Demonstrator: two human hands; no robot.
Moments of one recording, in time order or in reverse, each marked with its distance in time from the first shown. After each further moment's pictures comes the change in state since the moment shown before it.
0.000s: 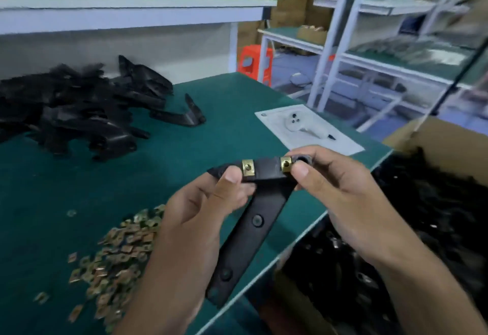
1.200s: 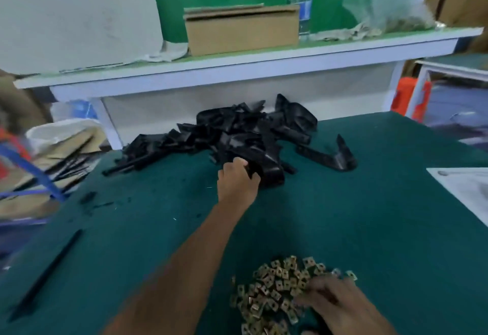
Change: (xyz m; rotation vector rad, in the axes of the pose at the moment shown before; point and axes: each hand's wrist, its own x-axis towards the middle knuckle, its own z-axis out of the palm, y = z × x) left_hand 0.185 -0.030 -0.244 1.243 0.552 -0.226; right_hand 0.120 0.038 0.148 -0.926 -0.264 -0.211
